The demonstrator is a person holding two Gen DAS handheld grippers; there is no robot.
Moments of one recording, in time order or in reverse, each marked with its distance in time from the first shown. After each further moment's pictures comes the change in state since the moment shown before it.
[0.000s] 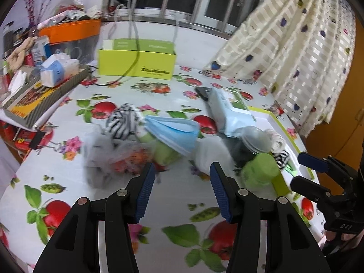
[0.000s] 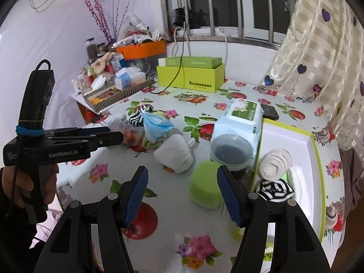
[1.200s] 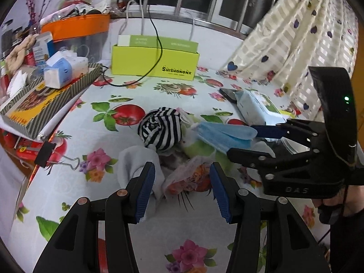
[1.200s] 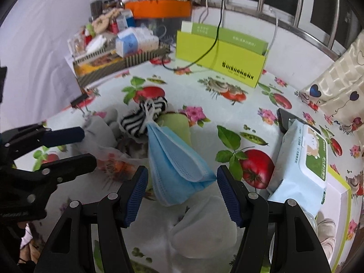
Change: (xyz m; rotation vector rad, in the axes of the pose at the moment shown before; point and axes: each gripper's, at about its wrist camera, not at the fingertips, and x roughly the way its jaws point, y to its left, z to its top) left arm 0.033 0.070 0.012 0.043 0.003 -0.011; right arm 0.173 0.053 0.074 -0.168 0.226 -0.015
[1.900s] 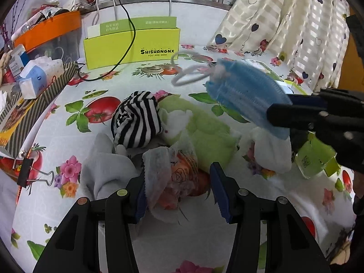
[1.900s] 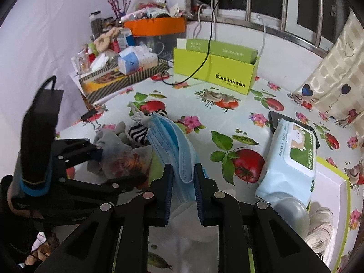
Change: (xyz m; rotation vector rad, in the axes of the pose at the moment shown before) left arm 0.051 -0.023 -0.001 0.146 0.108 0.008; right arm -0.044 -0.013 -0.015 0.060 -0.104 0.040
